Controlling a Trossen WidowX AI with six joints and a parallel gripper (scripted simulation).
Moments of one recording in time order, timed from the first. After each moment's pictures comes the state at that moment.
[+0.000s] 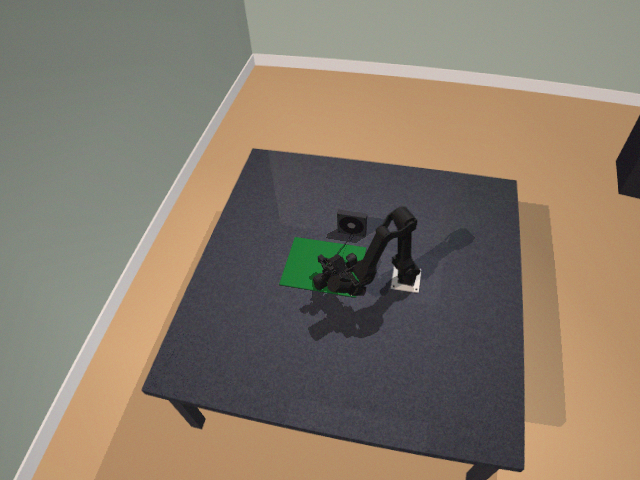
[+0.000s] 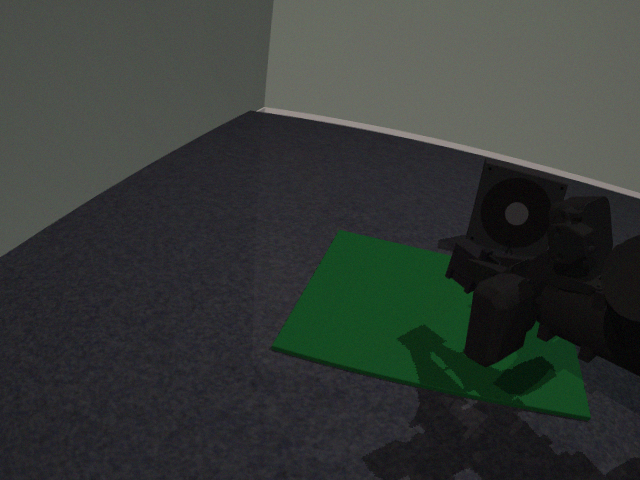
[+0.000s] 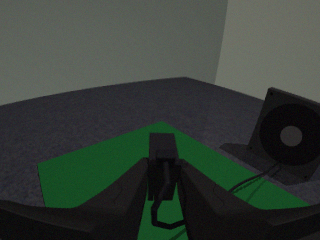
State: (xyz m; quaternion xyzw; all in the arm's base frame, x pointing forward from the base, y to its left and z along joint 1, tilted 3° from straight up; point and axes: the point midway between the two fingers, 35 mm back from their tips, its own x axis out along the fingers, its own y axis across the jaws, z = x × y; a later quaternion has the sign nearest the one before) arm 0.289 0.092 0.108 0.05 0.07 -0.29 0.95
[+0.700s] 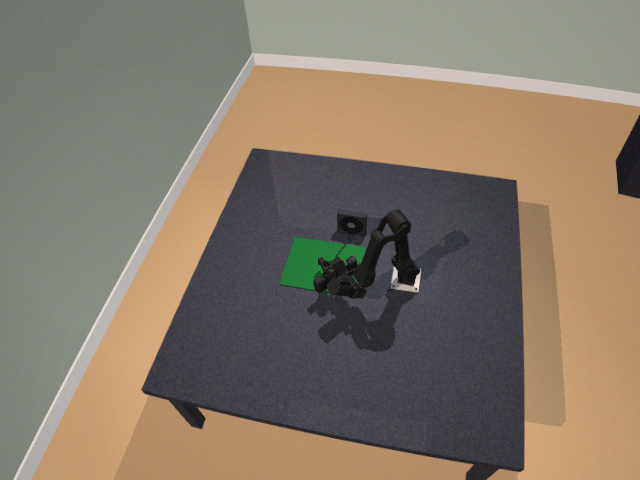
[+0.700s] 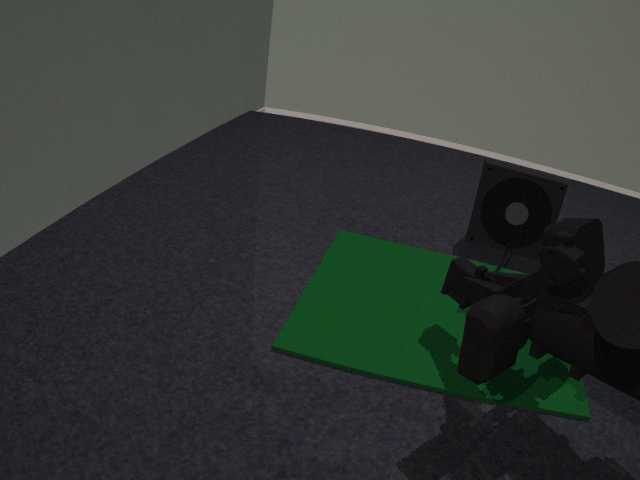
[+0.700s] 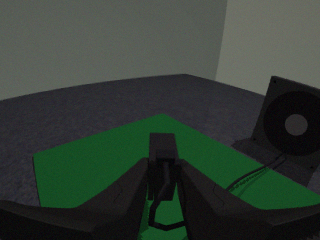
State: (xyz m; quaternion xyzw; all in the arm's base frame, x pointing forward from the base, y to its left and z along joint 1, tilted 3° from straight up) arm 0.290 0.093 0.089 0.05 0.07 -0.29 0.95
